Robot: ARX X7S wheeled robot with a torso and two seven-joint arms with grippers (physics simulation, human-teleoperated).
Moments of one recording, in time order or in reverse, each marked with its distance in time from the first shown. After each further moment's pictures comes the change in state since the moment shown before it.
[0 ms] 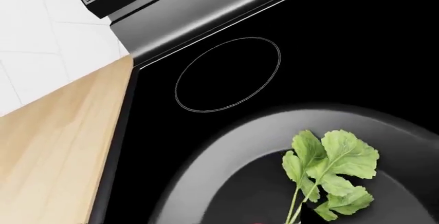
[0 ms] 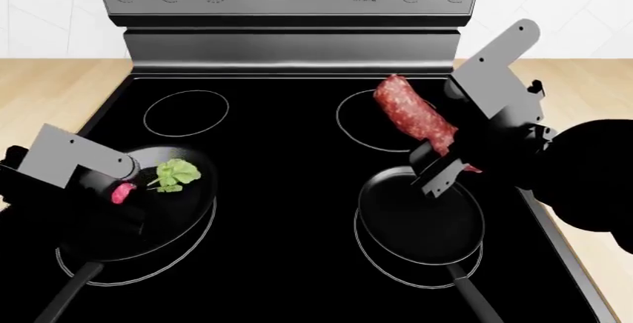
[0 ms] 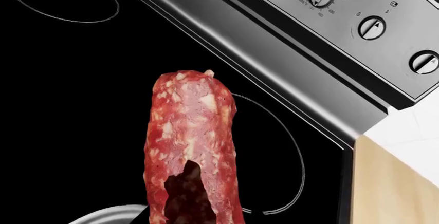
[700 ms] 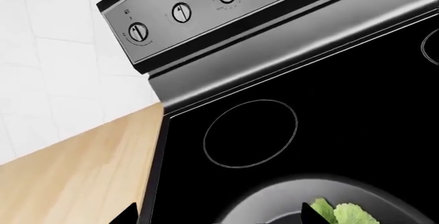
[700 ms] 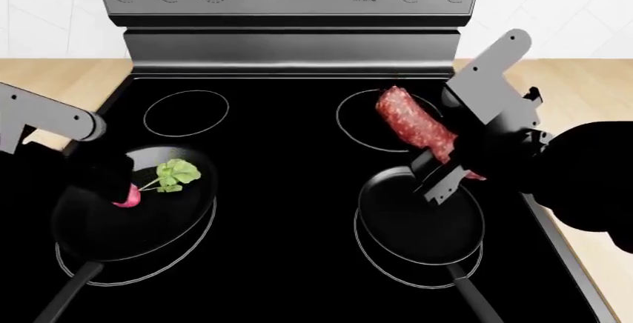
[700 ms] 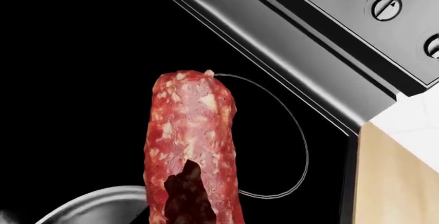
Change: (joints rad) left arm -0.077 -0.066 -0.109 0.090 -0.121 -0.007 -0.061; right arm 0.017 0.004 -0.044 0.020 -0.011 0.024 -0.022
